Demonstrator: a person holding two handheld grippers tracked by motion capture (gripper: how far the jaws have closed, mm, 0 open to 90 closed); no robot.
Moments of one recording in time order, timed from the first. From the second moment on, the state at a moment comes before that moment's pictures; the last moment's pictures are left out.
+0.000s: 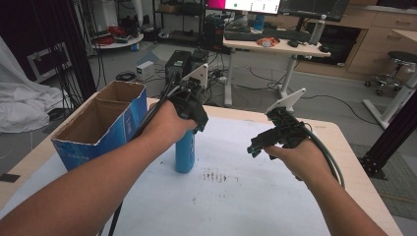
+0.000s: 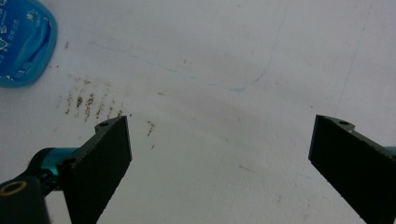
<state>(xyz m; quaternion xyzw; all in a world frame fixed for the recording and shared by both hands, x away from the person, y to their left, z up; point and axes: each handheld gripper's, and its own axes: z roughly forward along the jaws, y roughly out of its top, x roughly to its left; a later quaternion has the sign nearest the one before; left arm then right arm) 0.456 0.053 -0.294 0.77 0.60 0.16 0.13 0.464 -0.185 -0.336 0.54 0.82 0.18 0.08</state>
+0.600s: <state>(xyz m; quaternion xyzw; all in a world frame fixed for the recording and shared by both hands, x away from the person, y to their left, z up) 0.451 0.054 -0.275 0.78 0.58 0.17 0.14 0.463 -0.185 -0.336 0.54 0.82 0.18 0.08</state>
